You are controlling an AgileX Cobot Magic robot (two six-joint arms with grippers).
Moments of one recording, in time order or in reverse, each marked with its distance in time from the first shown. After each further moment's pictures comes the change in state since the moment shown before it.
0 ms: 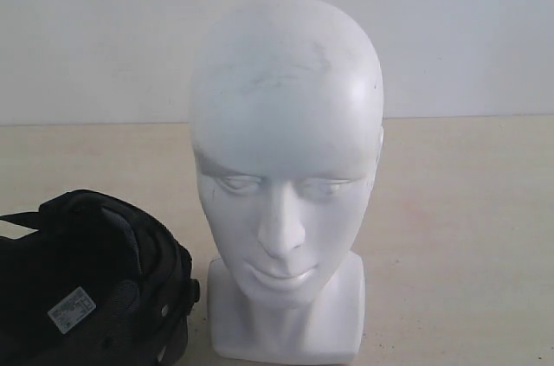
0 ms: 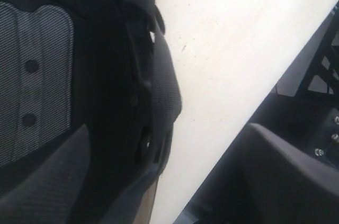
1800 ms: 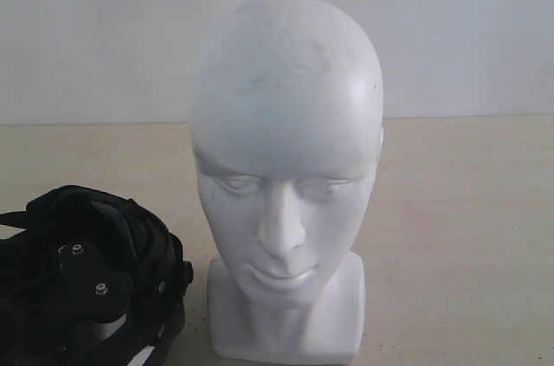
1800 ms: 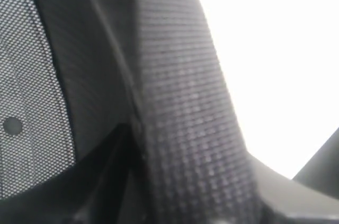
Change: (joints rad) left arm -0.383 0.389 0.086 0.379 -0.369 -0.374; right arm 0.000 0.000 0.000 0.000 0.000 0.000
